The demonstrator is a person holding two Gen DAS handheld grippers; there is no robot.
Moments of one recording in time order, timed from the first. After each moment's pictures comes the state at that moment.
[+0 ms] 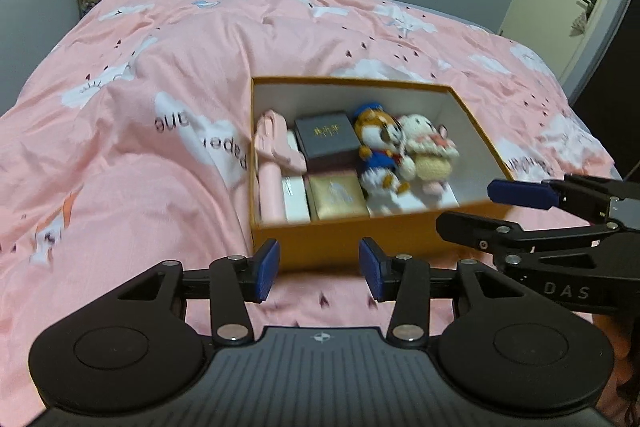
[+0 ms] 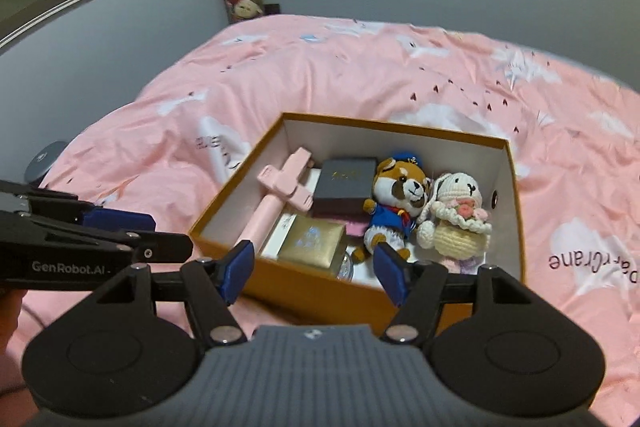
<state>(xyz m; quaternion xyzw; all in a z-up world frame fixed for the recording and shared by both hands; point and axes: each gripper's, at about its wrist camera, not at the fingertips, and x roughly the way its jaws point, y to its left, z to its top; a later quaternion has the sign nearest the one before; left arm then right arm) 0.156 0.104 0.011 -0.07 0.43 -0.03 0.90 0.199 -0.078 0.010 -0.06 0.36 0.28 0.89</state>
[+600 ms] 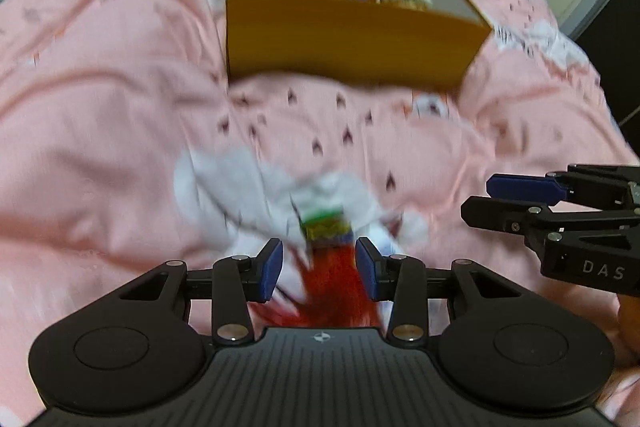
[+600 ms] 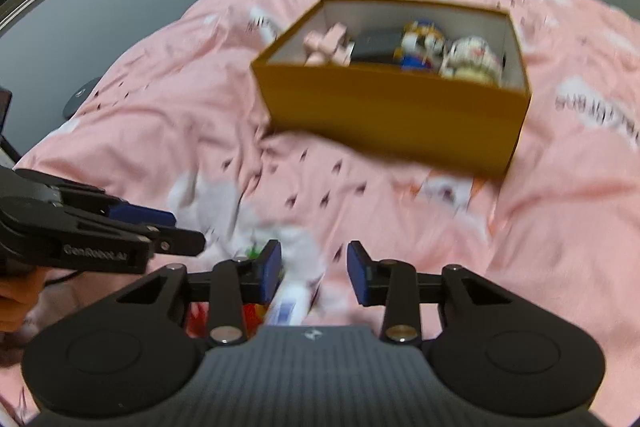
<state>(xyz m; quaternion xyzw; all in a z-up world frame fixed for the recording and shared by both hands) 0.042 0.071 -0.063 -0.09 0.54 -0.05 0.84 0.082 -0.133 -0.044 -0.06 0.46 0.31 0.83</state>
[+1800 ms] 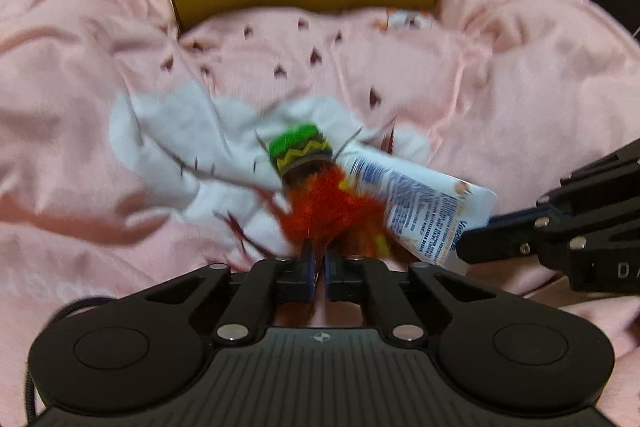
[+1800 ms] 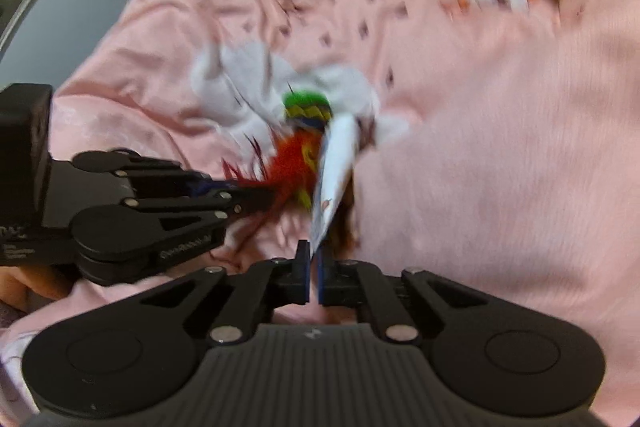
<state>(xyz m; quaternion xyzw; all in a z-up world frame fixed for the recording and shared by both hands) 0.026 0.041 -0.109 -0.02 0.54 -0.09 0.84 0.067 -0.150 -0.106 0.02 0.57 0.34 0.75</state>
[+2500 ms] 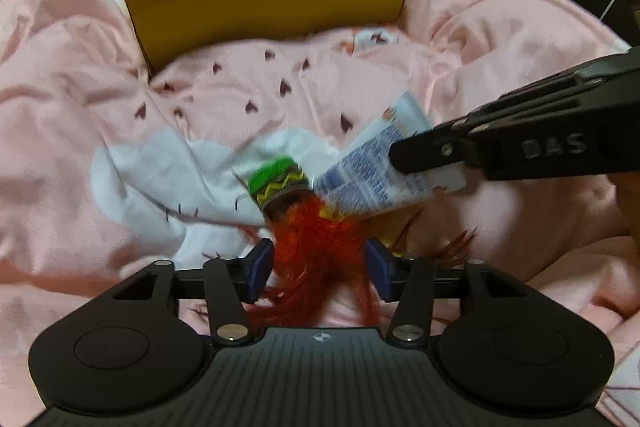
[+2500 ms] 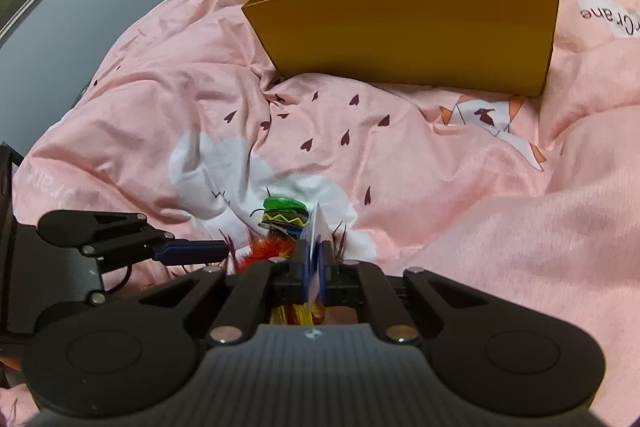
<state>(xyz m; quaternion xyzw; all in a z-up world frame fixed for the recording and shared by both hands) 0.039 0.032 -0.110 0.02 0.54 -0.13 0.83 0.087 -0.124 -0.090 0.00 0.51 0.30 0.81</state>
